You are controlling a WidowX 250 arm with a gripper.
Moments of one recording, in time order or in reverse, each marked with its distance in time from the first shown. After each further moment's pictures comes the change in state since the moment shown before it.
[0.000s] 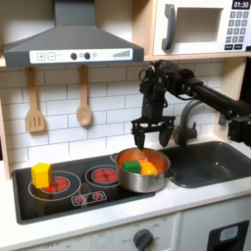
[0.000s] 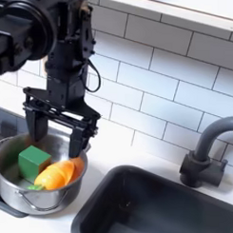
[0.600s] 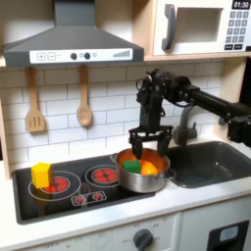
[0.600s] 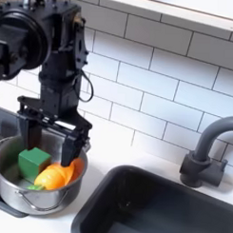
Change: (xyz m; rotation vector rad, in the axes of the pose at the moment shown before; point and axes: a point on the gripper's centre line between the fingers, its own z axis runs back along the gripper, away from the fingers) arm -0.008 0.007 -0.020 0.009 0.043 -0.017
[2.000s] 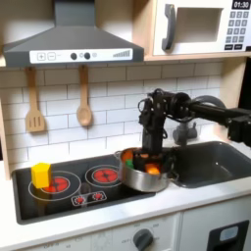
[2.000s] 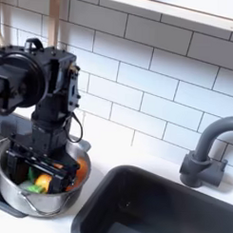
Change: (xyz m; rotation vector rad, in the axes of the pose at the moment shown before) arm -0.022 -0.003 -0.043 0.026 0.116 -0.013
